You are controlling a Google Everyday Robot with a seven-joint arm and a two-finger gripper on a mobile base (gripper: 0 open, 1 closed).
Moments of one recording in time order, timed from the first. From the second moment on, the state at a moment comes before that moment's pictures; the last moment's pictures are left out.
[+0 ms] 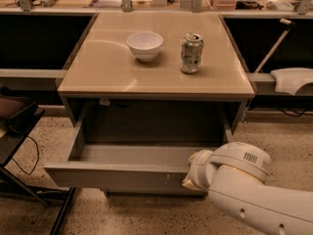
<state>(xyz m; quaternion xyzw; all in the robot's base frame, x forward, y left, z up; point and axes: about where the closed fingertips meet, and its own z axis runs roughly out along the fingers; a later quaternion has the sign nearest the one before) 0.453 -0.117 0.656 -0.55 0.78 -0.11 0.27</state>
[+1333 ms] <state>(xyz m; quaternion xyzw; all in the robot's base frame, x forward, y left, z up) 0.426 -0.122 0.655 -0.56 0.77 -0.11 0.27</state>
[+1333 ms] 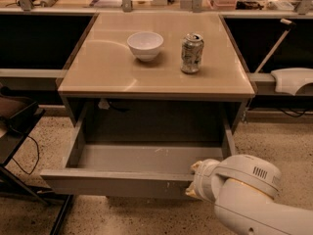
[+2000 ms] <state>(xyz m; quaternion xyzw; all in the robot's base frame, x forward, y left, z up) 0.426 -0.122 0.655 -0.56 0.77 -0.11 0.27</state>
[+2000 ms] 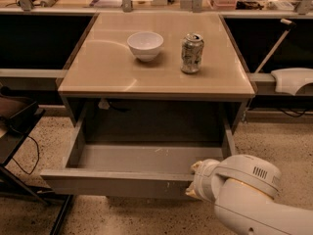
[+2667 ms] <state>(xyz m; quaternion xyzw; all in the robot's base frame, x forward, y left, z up) 0.426 -0.122 0.655 -0.56 0.77 -0.11 0.27</state>
